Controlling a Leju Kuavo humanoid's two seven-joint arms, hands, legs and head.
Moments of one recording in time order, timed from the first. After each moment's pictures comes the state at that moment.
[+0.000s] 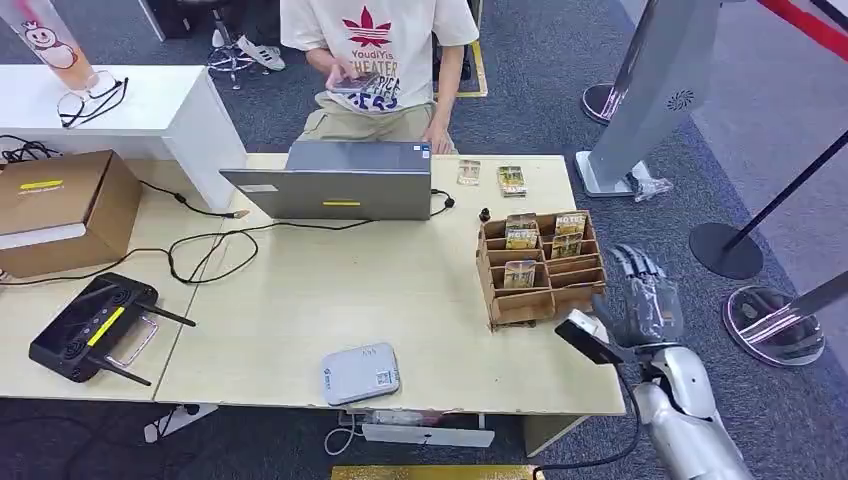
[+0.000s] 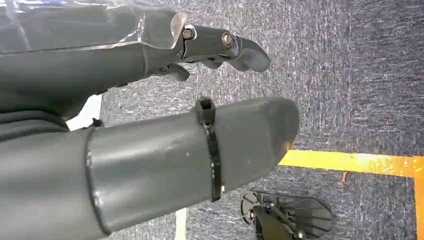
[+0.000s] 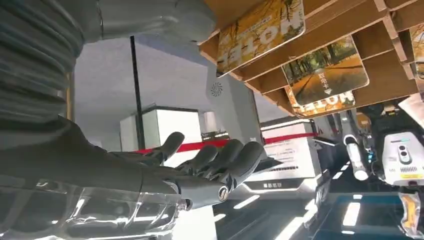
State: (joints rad) left arm -0.04 -0.11 0.36 -0.19 -0.48 0.37 -0.09; right arm -0.26 -0.29 0.13 -0.91 0.81 -0.59 -0.35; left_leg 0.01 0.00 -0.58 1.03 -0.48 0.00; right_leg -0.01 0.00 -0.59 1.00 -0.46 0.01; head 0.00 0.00
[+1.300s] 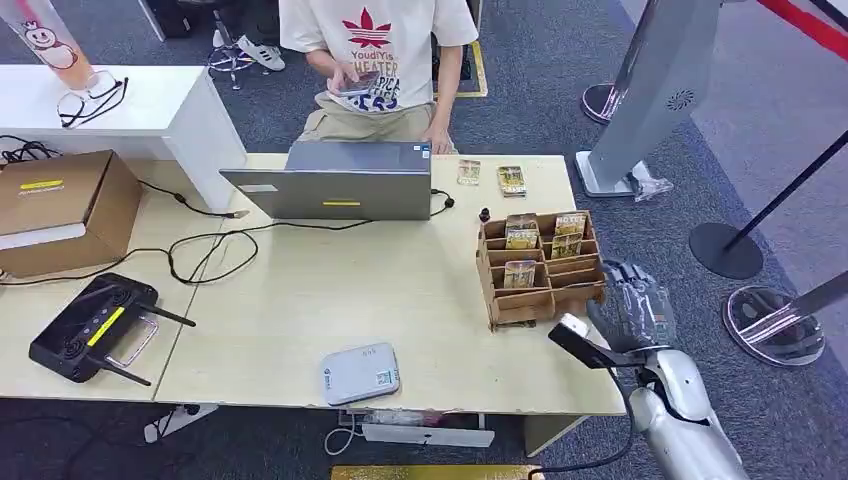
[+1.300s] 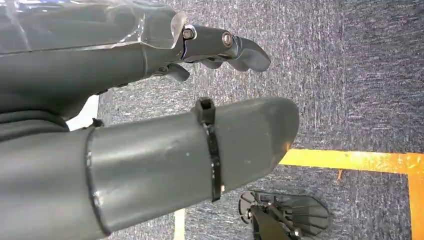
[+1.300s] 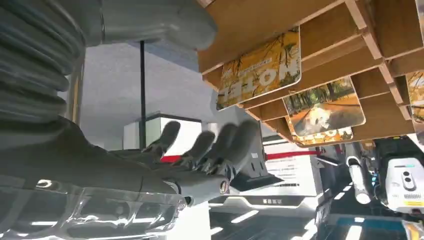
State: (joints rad) left arm -0.05 -0.11 0.36 -0.19 -0.50 0.36 -0.09; right arm -0.23 -0.28 0.14 -0.94 0.86 -0.52 -0.29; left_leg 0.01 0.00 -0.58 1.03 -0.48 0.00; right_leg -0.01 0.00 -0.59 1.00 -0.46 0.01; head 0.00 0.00
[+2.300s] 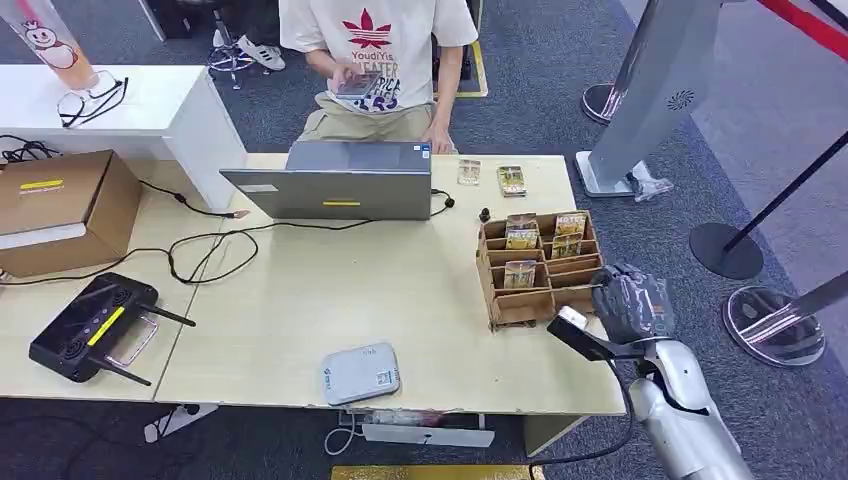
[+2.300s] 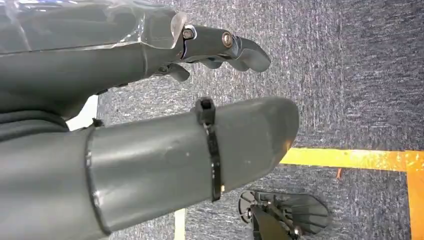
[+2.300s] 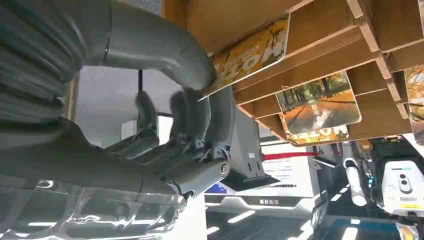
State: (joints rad) left arm -0.06 -0.11 0.36 -0.19 -0.51 0.35 -0.09; right arm -0.27 -0.28 0.14 -0.91 0.87 -0.49 -0.30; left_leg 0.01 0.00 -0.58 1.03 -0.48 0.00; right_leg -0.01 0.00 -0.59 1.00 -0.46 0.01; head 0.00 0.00
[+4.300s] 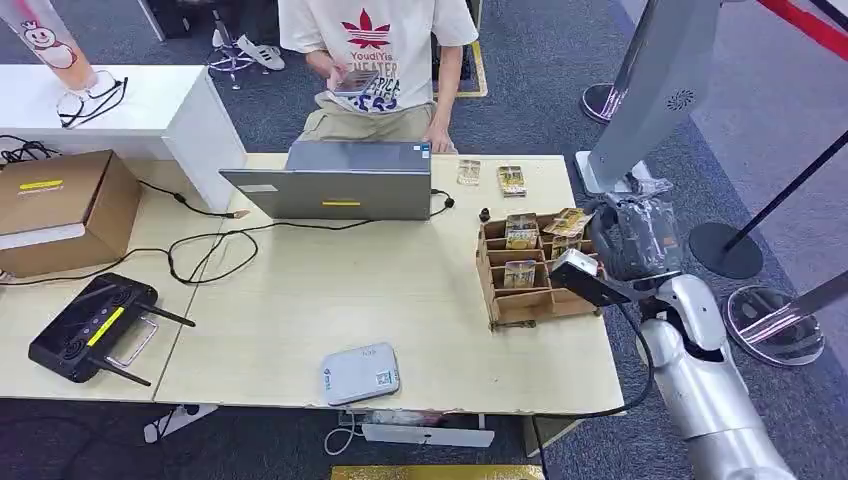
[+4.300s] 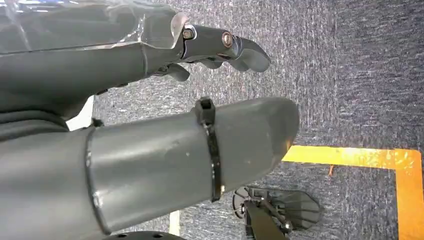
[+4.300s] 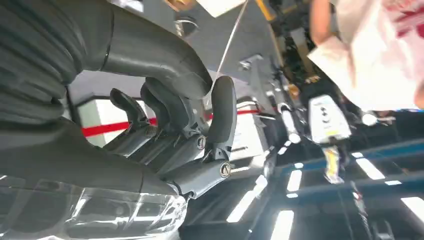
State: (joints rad) left arm -0.07 -0.12 0.36 -0.19 -0.49 0.36 -0.10; right arm -0.40 -0.31 0.17 -1.21 0.75 -0.30 -0.35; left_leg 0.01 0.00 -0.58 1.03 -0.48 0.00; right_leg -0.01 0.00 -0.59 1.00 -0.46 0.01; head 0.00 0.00
